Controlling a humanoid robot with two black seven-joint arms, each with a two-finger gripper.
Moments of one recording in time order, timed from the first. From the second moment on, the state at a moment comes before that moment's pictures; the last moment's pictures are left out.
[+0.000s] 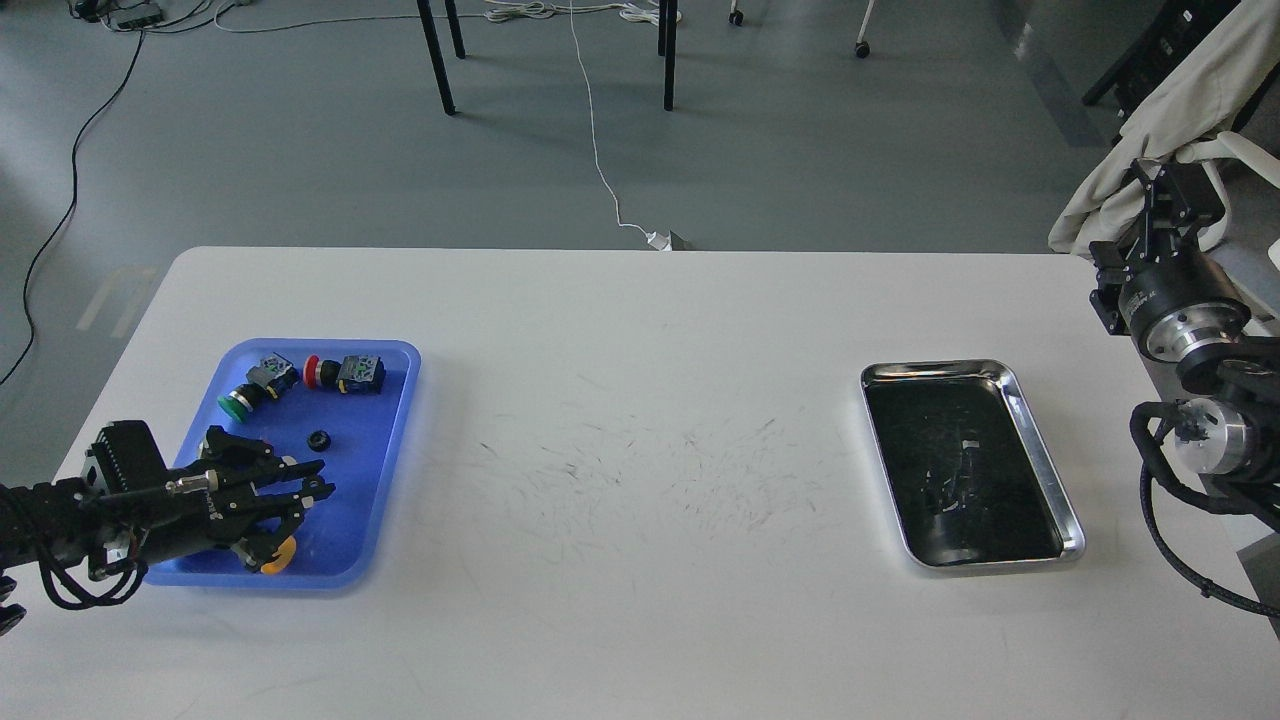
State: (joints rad) left arm -0.60 0.84 -0.11 -0.93 2.18 0.48 -0.49; right arm 0.75 -0.73 0.31 1.04 -0.01 -0.24 0.49
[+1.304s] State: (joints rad) left arm -0.97 0.85 -0.13 -0.92 1.52 0.31 -0.49; right arm 0.72 -0.71 0.31 1.06 -0.01 -0.26 0.49
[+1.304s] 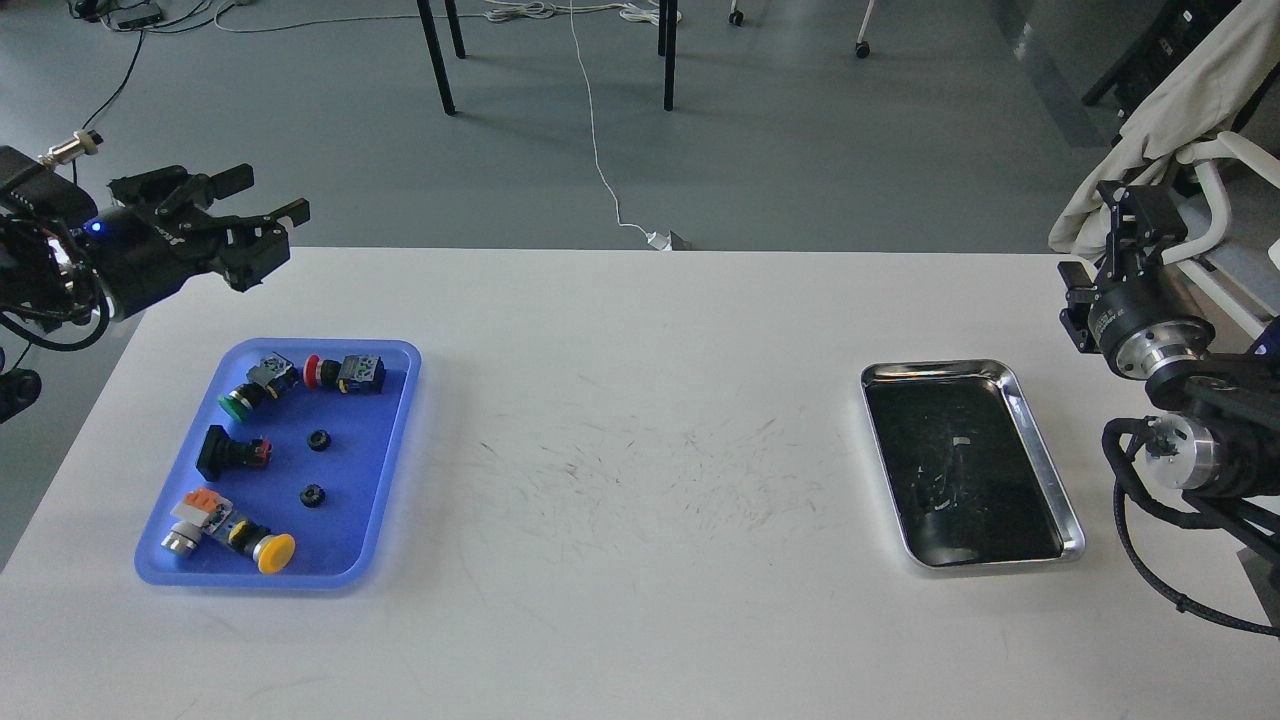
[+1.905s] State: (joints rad) left arm -0.98 0.72 -0.26 -0.88 0.80 0.30 -0.49; right arm 0.69 -0.90 0.33 1.12 0.00 -0.25 0.49
